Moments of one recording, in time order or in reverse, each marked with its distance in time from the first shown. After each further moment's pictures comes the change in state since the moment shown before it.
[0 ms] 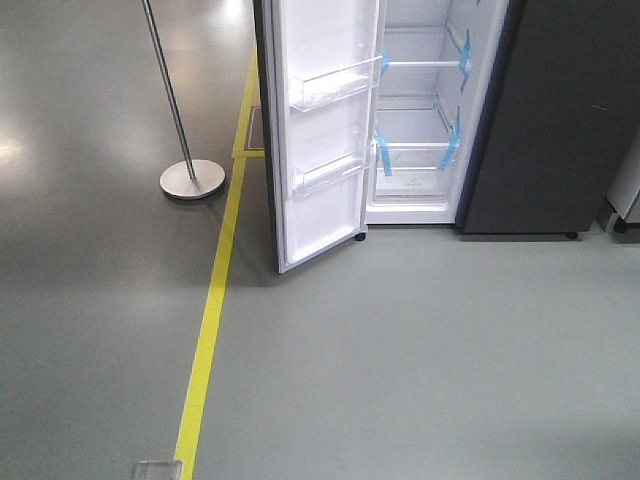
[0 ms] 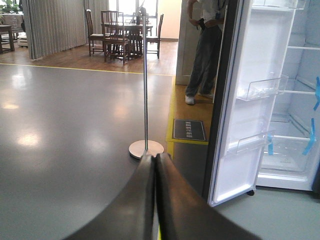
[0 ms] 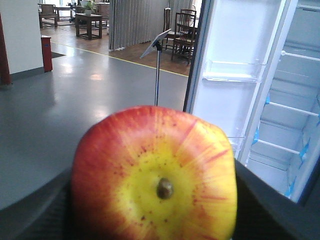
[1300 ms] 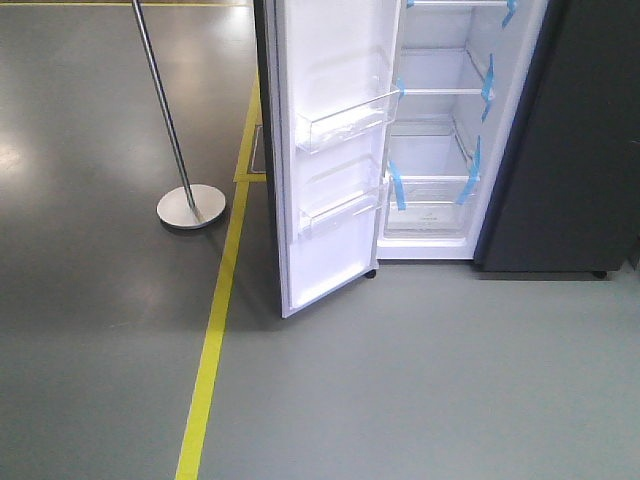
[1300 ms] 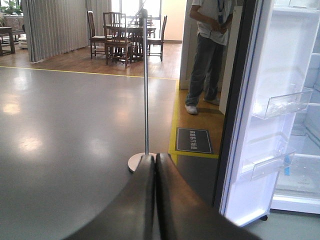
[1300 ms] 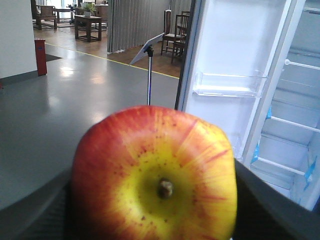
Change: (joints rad) left arm 0.000 0.000 0.000 0.000 0.000 0.000; right arm 0.000 0.000 0.000 0.000 0.000 0.000
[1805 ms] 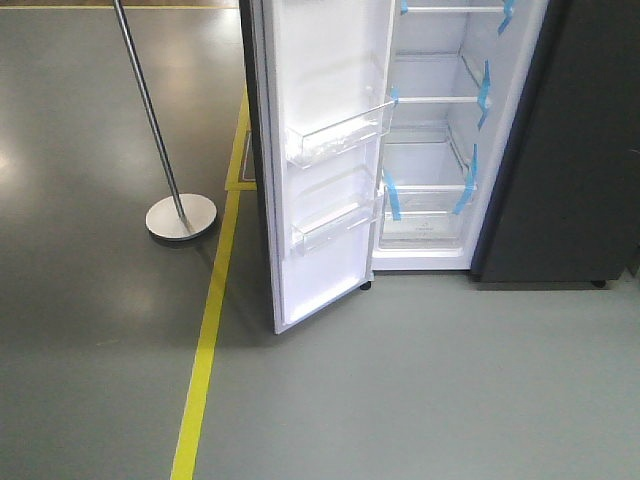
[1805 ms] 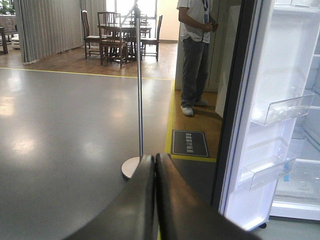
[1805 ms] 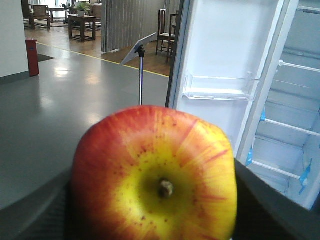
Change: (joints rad) left arm 0.000 0.000 0.000 0.000 0.000 0.000; right arm 0.000 0.000 0.000 0.000 0.000 0.000
